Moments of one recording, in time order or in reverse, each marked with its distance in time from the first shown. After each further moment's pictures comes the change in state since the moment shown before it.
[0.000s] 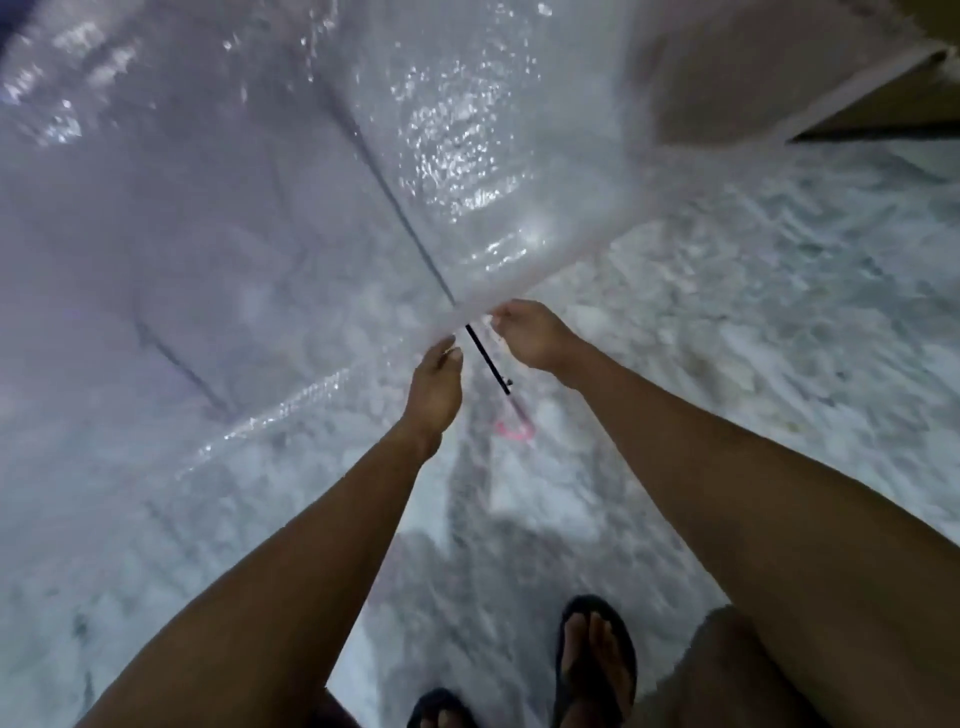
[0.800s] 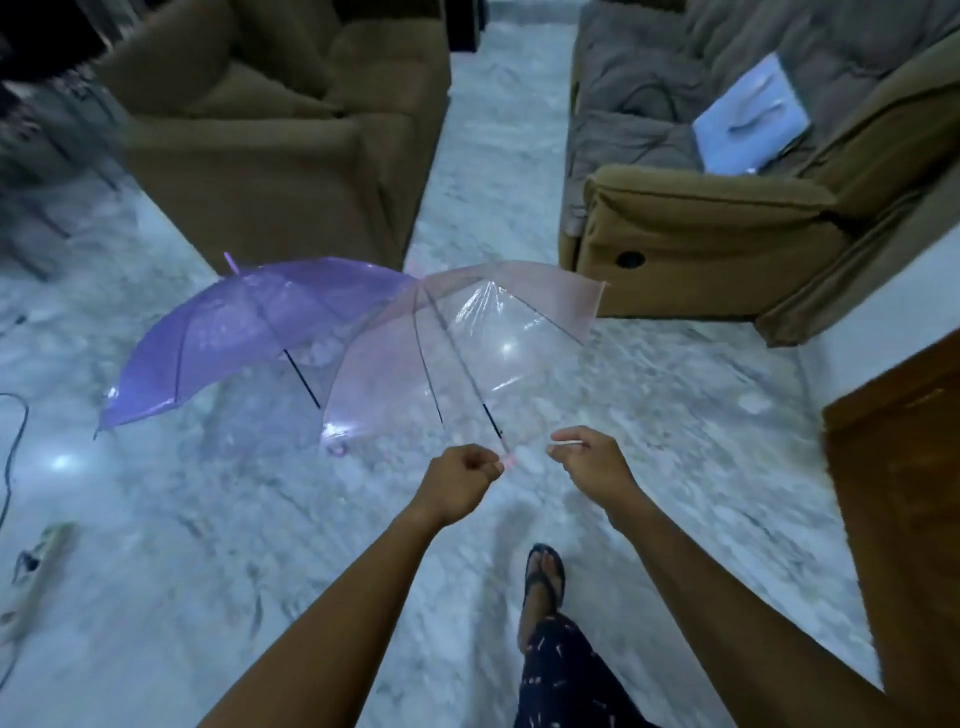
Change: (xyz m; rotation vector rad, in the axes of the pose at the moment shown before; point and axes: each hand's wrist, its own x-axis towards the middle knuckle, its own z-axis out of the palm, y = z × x) left_hand -0.532 0.254 -0.168 0.377 -0.228 0.187; right_hand -0.555 -0.259 -0.044 0.119 0.299 0.119
